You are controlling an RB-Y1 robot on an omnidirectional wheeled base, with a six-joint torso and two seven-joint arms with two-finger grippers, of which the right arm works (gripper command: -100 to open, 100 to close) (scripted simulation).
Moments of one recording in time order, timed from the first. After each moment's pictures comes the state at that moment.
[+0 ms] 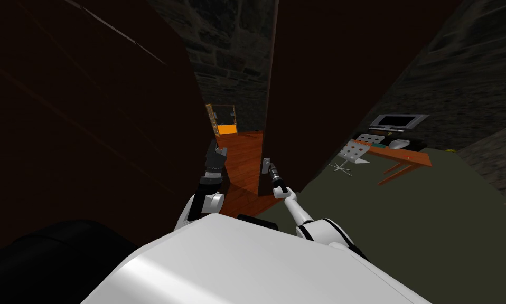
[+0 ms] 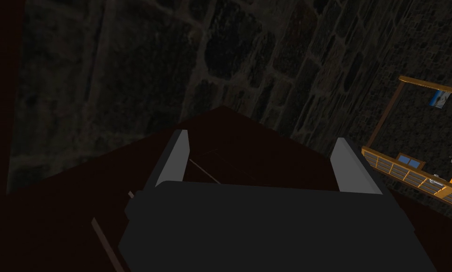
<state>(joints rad) -0.51 -0.04 0.22 -0.63 -0.14 -0.49 -0.02</state>
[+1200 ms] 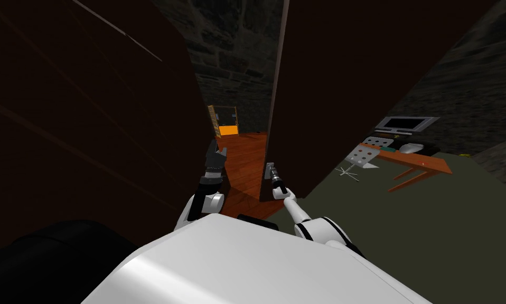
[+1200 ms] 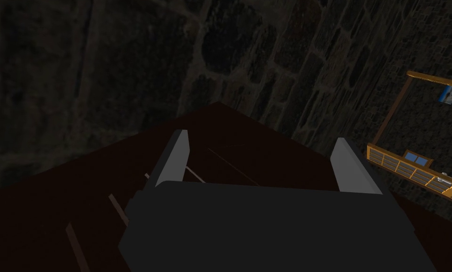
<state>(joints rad) -0.52 -0.02 0.19 -0.56 -0.16 -0.52 0.01</state>
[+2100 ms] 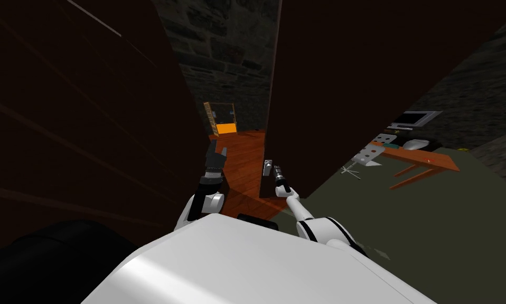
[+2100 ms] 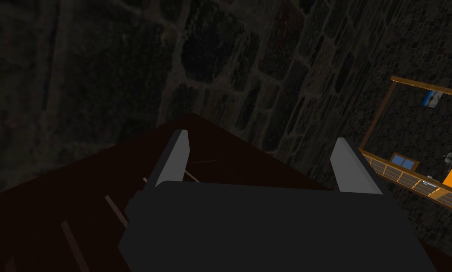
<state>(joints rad) -0.53 -0.05 0.13 -0.57 -0.20 -0.52 0.08</state>
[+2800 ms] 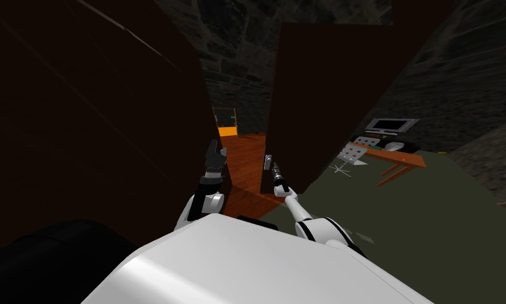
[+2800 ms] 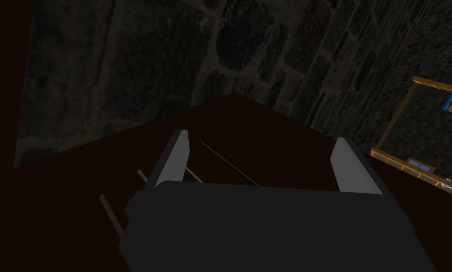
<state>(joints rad) -0.53 -0.03 0.13 -0.59 -0.20 -0.50 0.07</state>
